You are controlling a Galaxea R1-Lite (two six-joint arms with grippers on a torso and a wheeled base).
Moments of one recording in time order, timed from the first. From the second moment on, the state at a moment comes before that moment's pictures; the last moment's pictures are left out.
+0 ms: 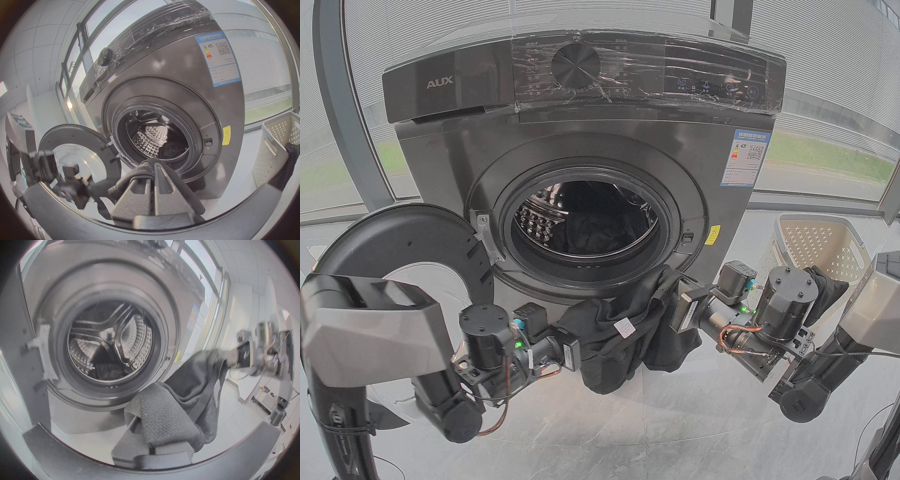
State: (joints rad) left arm -0.57 2.22 -0.55 -1.55 -0.07 -0.10; right arm 0.66 2.01 -0.59 -1.47 -0.13 0.22
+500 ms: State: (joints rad) left arm -0.51 1.81 -0.31 -1.55 -0.17 -0.11; right arm 0.62 1.97 -0.31 -1.55 0.08 0.23
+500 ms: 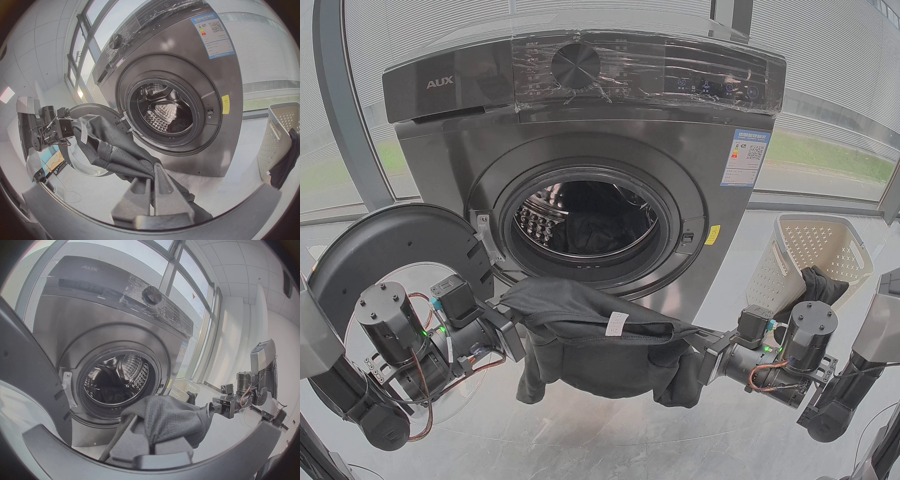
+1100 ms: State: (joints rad) left arm -0.44 1.78 -0.30 -1.55 -0.20 -0.10; right arm 0.61 1.97 -0.38 -1.55 -0.03 0.23
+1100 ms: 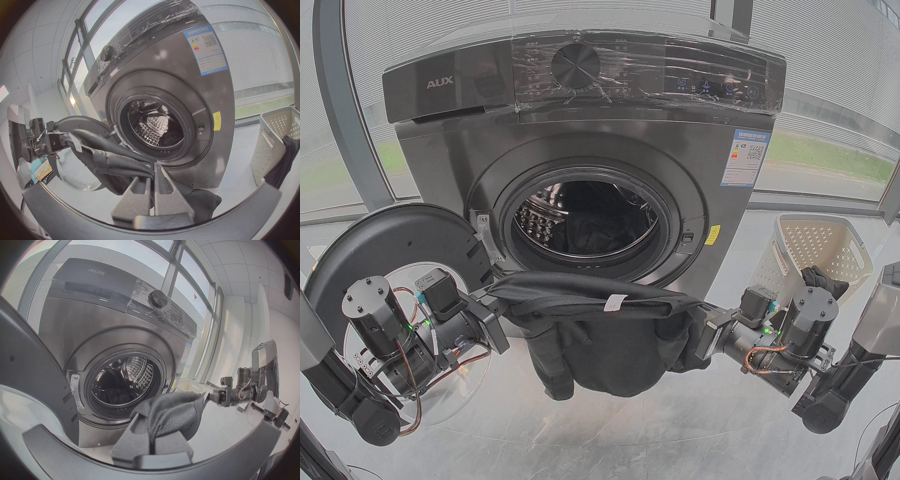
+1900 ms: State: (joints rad) left arm -0.42 1.85 -0.30 -1.55 -0.19 -0.05; right arm 0.59 1.95 -0.48 -1.55 -0.08 0.23
